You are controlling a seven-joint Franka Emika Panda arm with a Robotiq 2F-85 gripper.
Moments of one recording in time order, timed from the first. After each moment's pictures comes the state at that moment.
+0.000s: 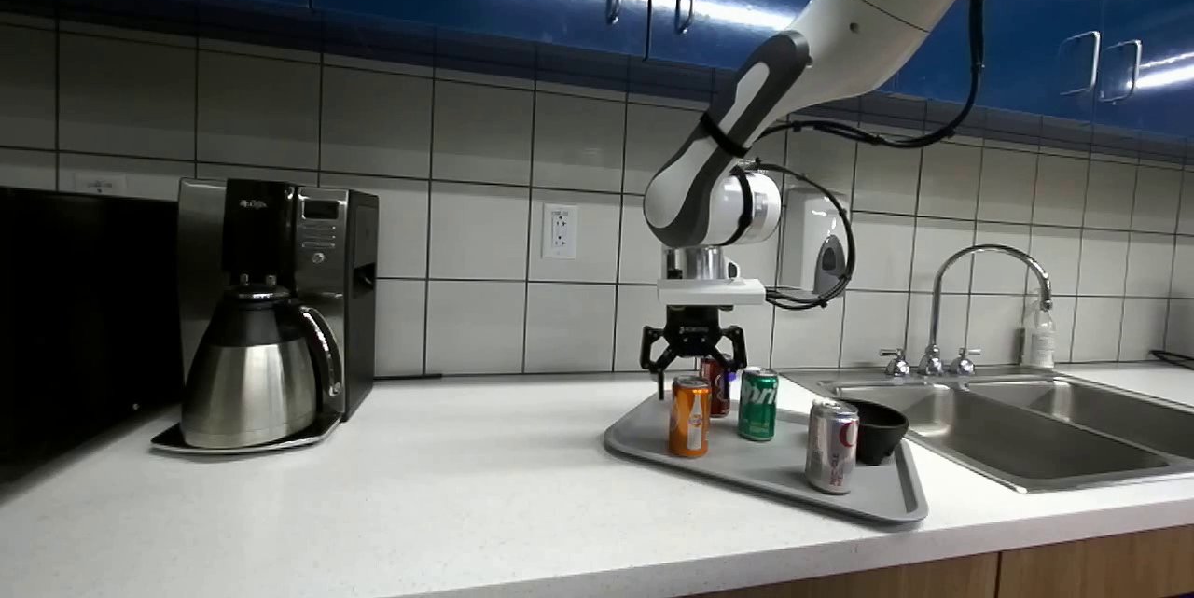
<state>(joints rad) 0.19 0.39 0.03 -2.01 -0.07 2.34 0.46</state>
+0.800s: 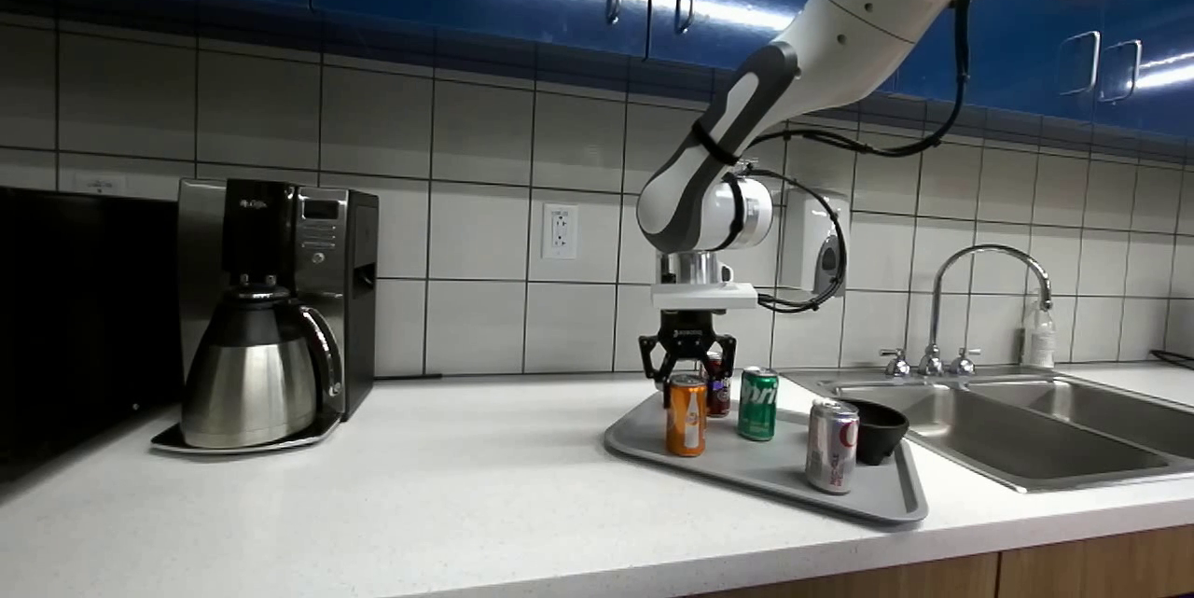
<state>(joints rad) 0.21 0.42 0.01 -1.97 -0.07 2.33 0.46</state>
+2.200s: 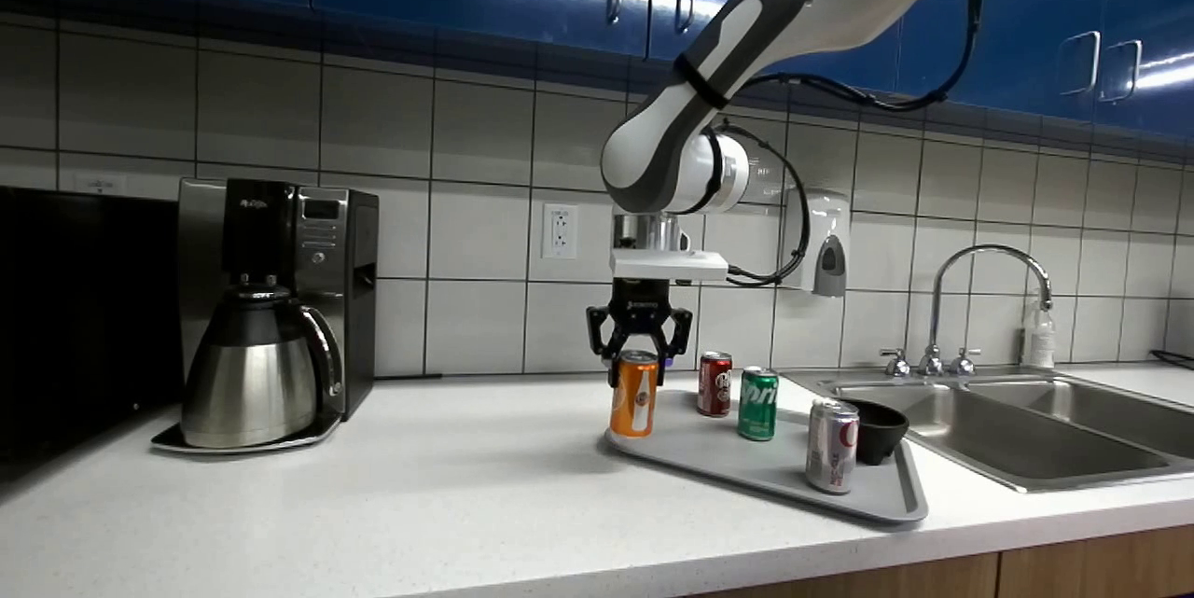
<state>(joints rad) 0.28 0.28 0.11 -2.08 -0.07 2.37 0.43</state>
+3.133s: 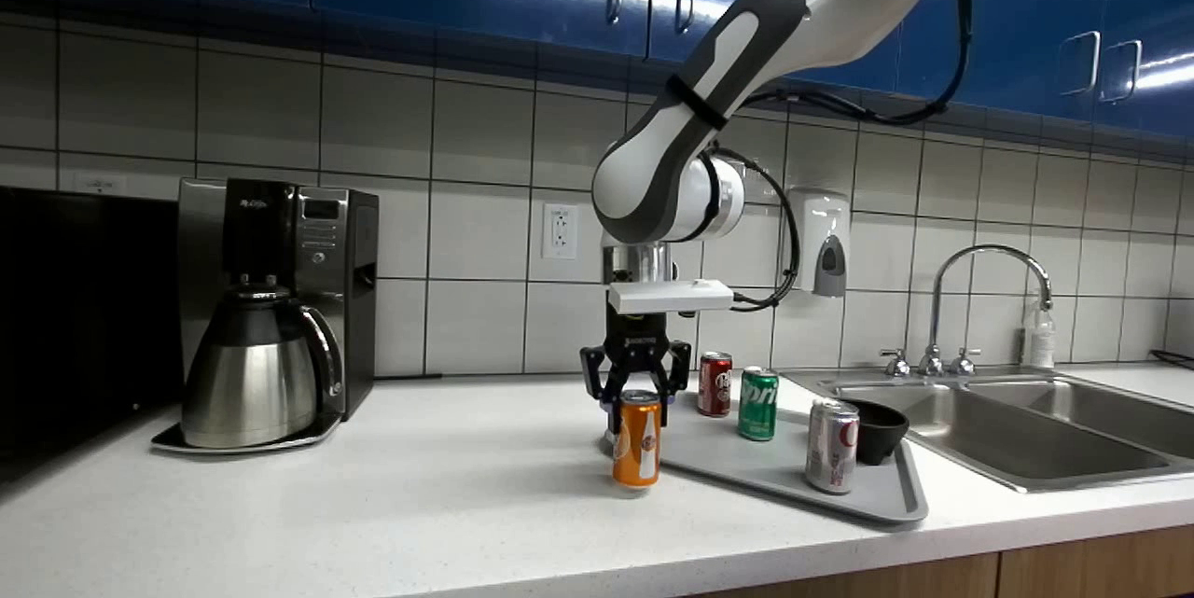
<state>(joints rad) 0.30 0.30 0.14 -2.14 -0.09 2.37 0.37</state>
